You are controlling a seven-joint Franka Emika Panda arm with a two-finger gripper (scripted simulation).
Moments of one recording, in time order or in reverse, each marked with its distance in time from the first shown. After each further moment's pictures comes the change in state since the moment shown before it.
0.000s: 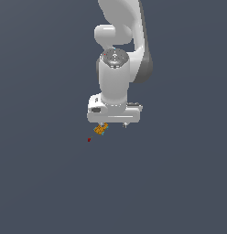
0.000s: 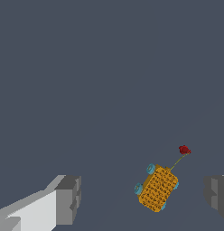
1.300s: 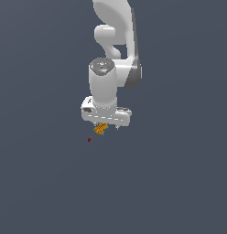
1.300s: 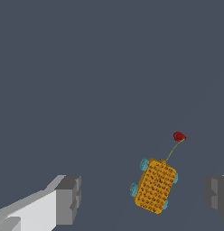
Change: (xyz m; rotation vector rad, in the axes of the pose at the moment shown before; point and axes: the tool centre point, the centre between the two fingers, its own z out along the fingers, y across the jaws) arm -0.018 0.032 0.031 0.010 0.005 0.170
